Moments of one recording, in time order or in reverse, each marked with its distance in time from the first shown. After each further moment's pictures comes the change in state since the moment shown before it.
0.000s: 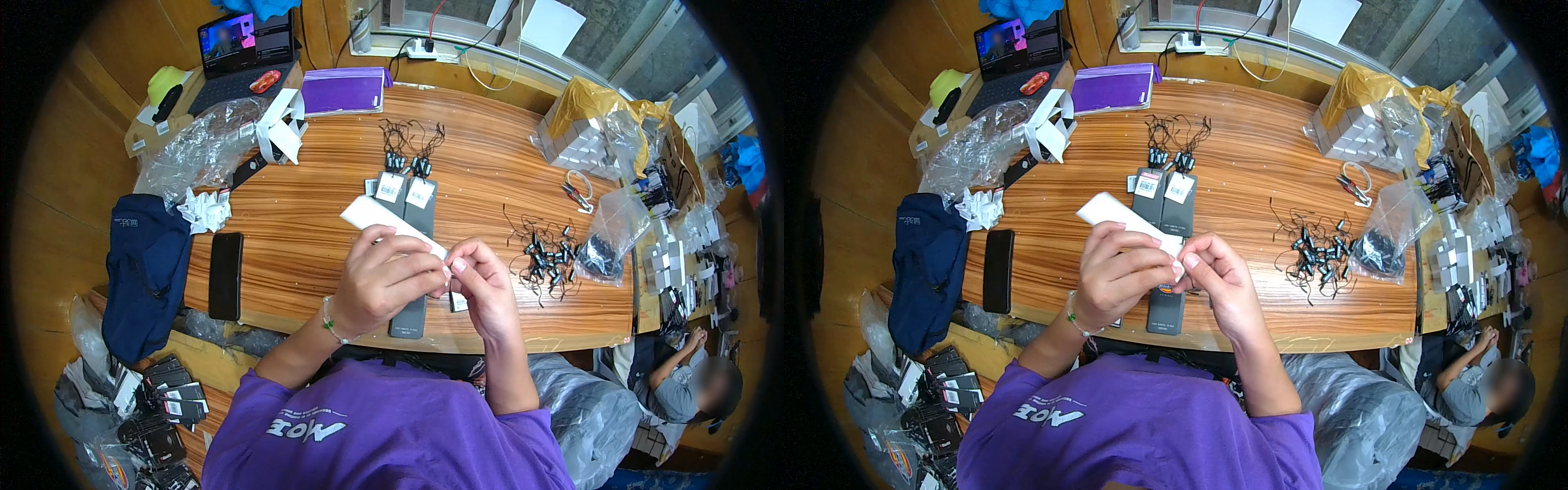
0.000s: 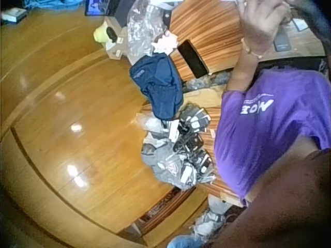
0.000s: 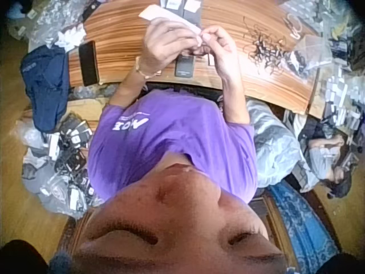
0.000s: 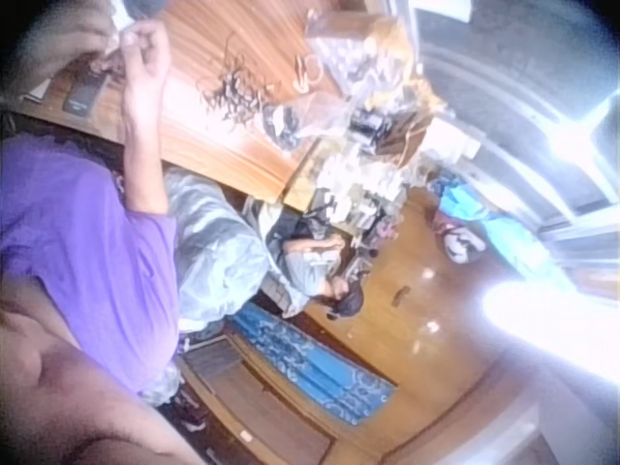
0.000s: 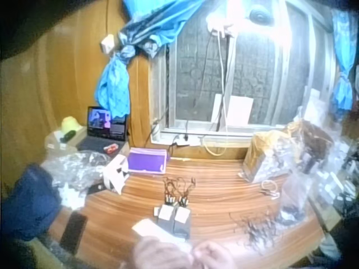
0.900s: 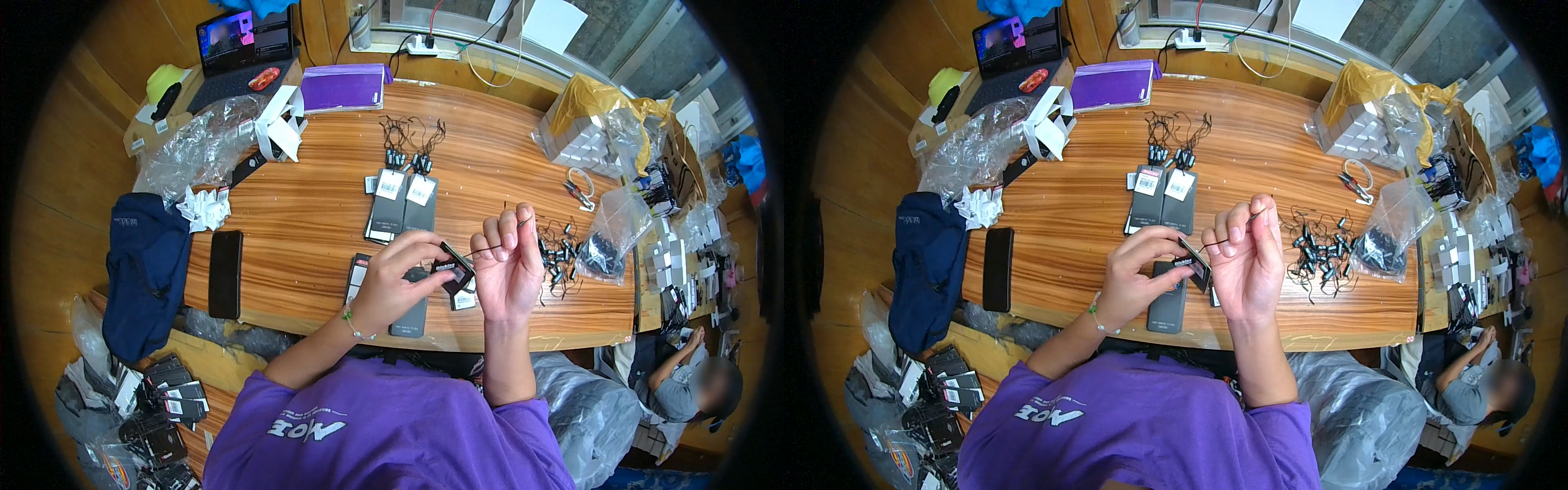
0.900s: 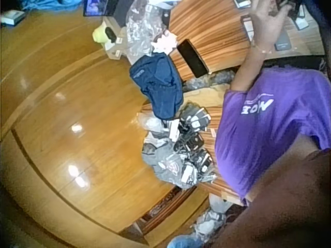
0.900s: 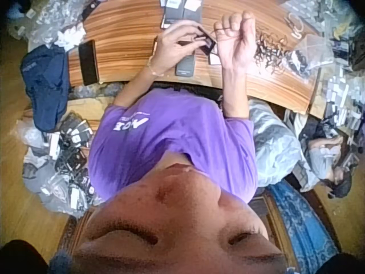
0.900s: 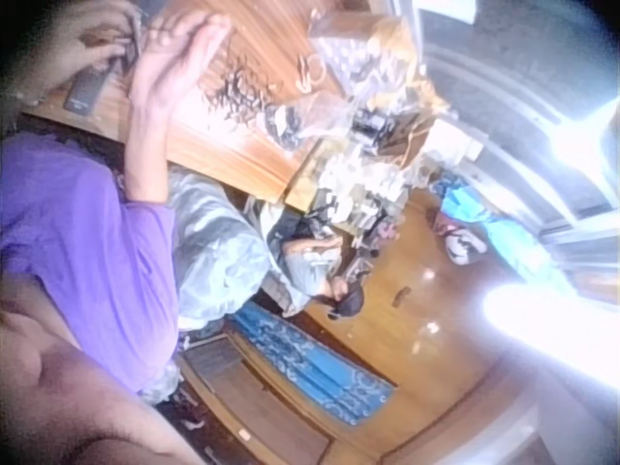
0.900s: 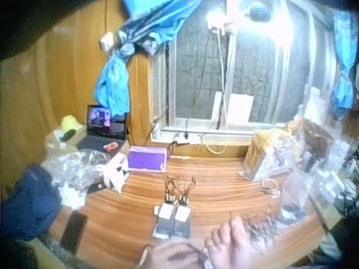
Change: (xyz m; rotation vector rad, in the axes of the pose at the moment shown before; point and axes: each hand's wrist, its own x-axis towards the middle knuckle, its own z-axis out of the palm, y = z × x) left_hand -0.016 0.002 0.037 -0.535 0.016 -0.506; right_hand 0.024 -0.017 0.006 0.675 0.016 -0.389
